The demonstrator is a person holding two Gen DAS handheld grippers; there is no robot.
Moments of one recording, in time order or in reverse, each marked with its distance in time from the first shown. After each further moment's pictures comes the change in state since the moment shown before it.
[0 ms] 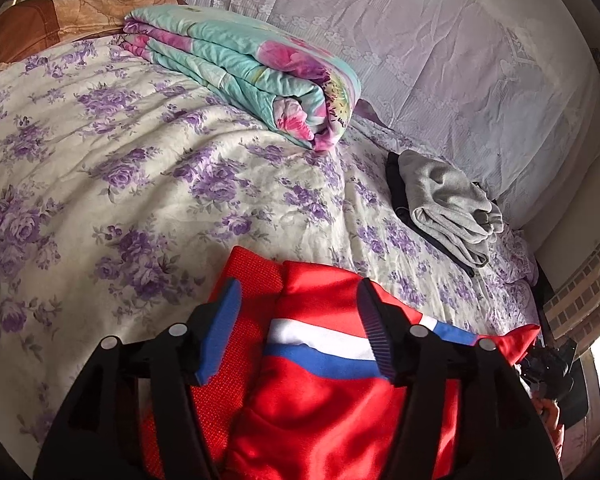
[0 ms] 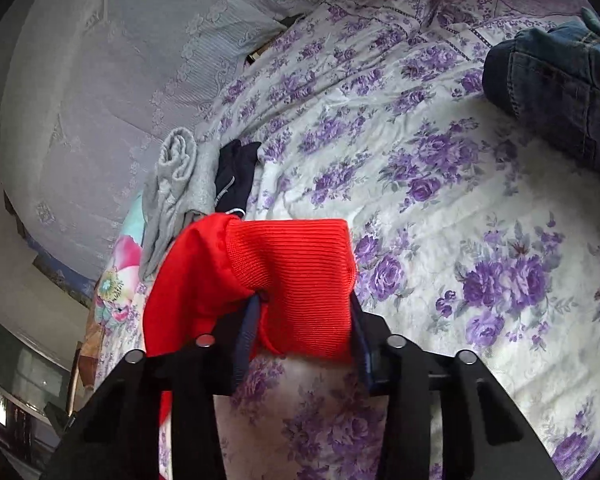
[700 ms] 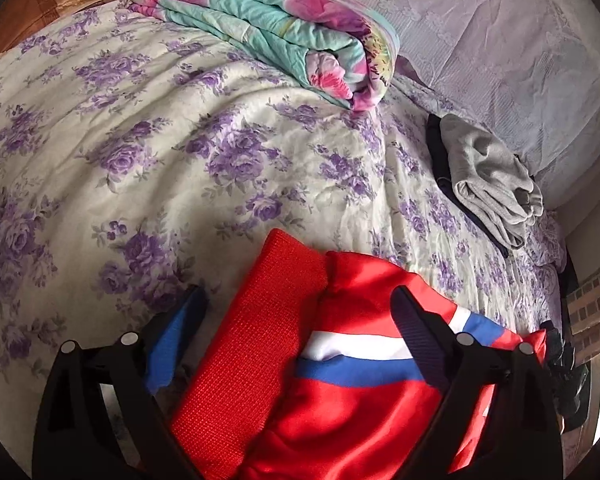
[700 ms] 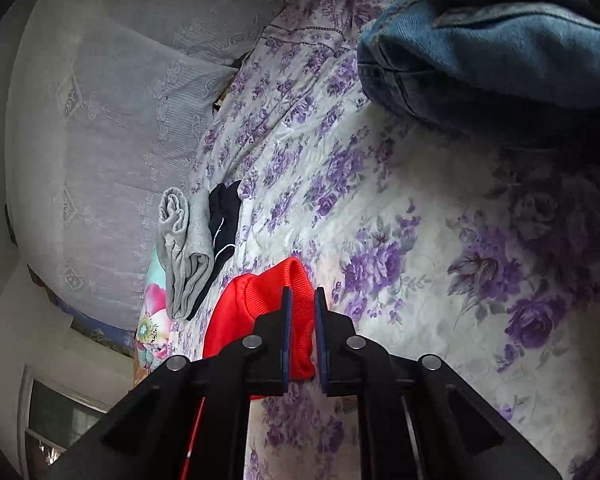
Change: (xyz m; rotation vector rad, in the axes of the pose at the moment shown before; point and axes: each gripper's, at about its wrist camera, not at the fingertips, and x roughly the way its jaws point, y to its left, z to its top) left arm 0.031 0.001 0.018 -0.007 0.203 0.131; right arm -0.042 -0.067 -0.001 0.236 -0.028 0.077
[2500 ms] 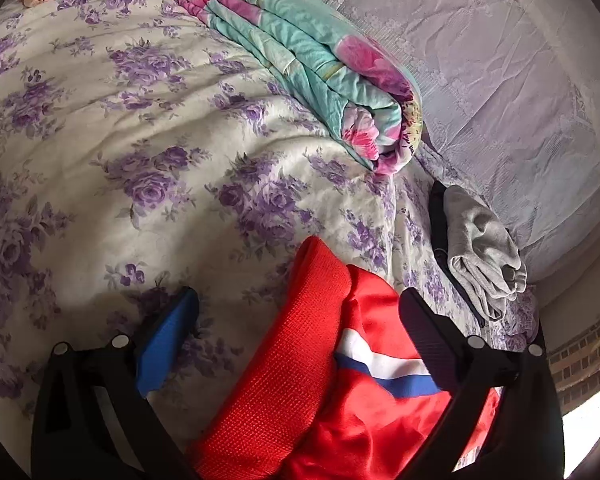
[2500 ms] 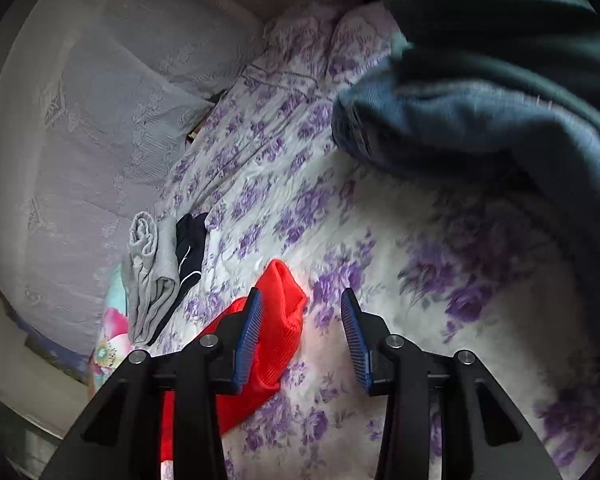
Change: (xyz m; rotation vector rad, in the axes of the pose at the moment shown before) left arm 0.003 0.039 0.021 -0.218 -0.118 -0.091; right arm -0.036 0.025 -0.019 -0.072 -0.186 -0.190
